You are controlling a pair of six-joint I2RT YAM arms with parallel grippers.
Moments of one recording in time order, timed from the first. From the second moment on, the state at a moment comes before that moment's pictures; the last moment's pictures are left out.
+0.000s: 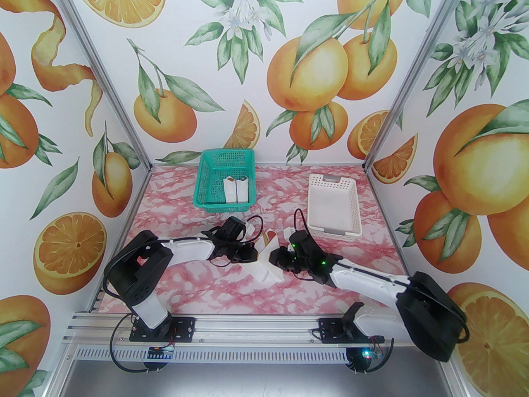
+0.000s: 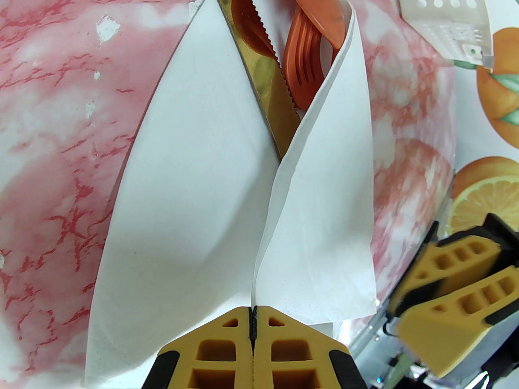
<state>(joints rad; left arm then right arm) -0.70 1.71 0.81 -0.11 0.50 -0.67 0.70 1.24 0.49 0.00 -0.31 1.02</state>
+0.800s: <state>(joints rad) -0.70 1.71 0.81 -0.13 0.47 -0.65 0.71 1.12 0.31 -0.04 -0.37 1.04</state>
